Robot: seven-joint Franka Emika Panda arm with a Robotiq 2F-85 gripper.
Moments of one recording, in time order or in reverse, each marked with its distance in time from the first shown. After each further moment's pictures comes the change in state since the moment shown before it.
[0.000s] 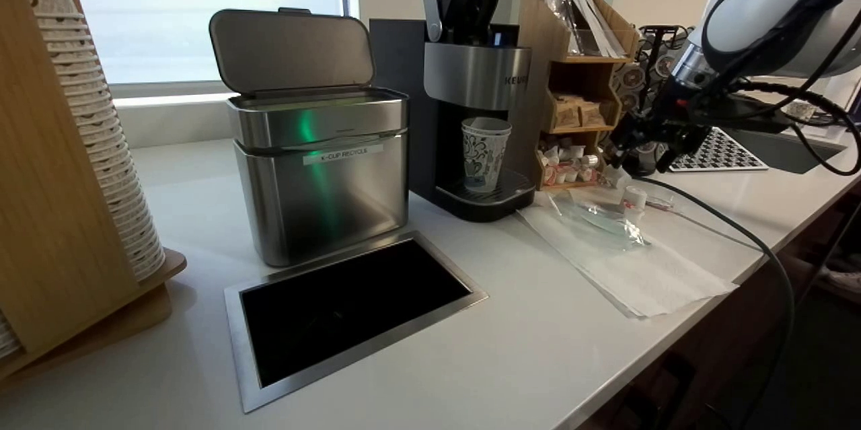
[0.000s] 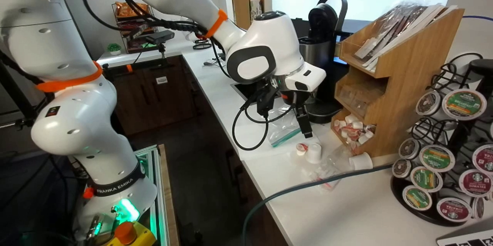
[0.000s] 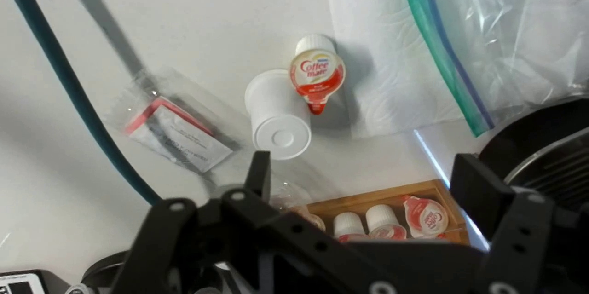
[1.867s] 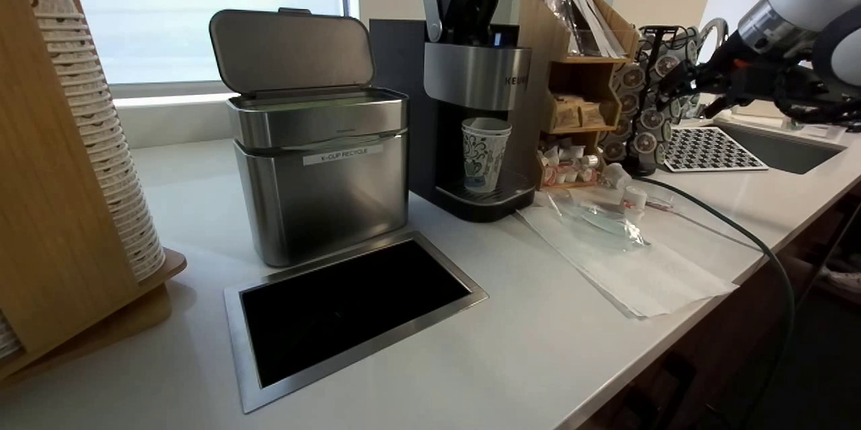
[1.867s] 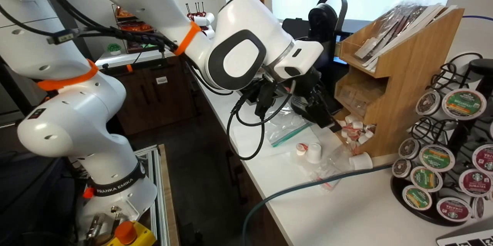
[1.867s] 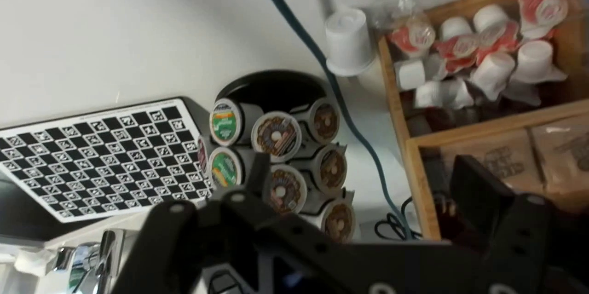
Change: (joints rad) arm -0.276 -0.132 0.034 -0.086 -0.645 0.333 0.548
